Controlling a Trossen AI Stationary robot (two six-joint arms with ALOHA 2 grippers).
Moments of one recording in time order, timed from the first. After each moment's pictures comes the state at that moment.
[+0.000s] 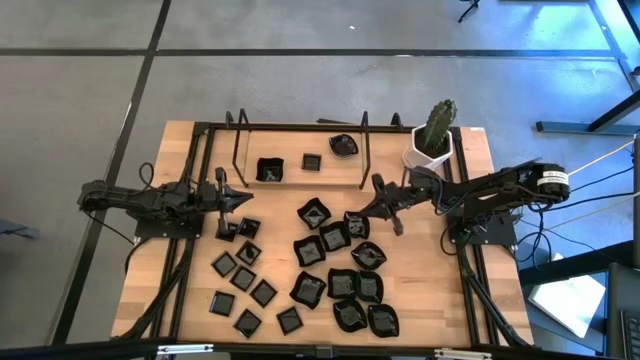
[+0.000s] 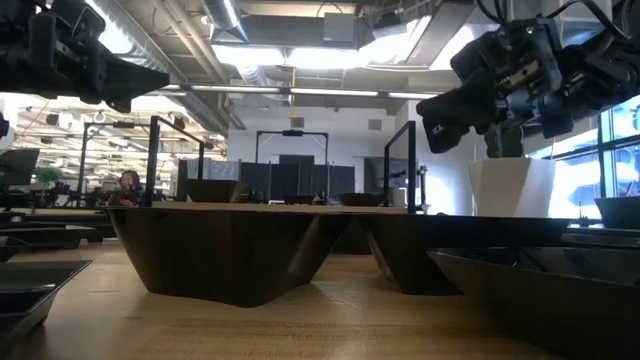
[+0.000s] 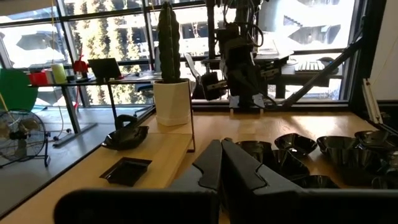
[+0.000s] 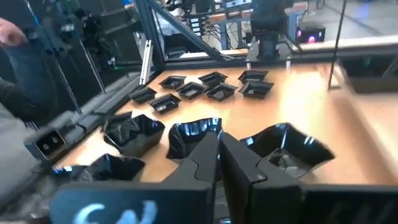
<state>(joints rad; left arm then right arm) -0.11 0.03 0.01 0.08 -0.32 0.06 -0.23 1.26 0.26 0.92 -0.53 0.04</state>
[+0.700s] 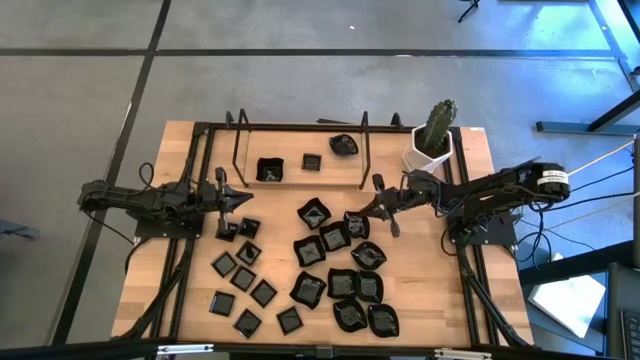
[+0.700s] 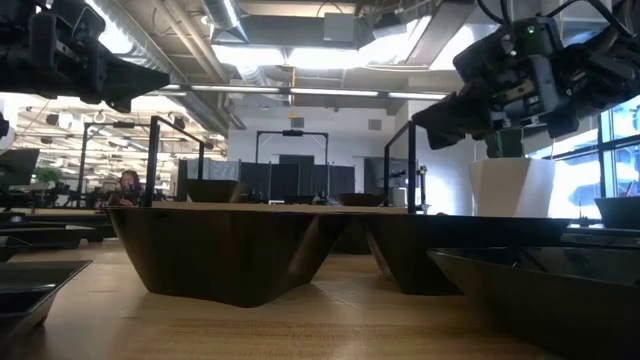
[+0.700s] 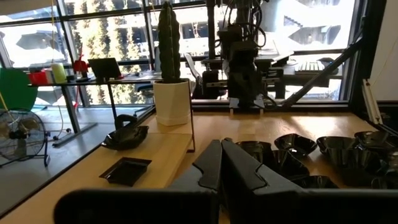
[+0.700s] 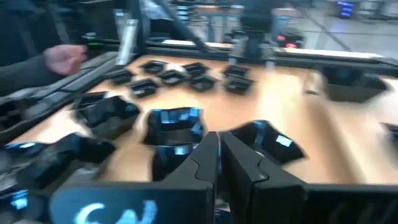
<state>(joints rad) -0.11 0.03 0.01 0.08 -0.32 0.05 -0.18 1.26 0.26 0.89 -0.45 -0.11</state>
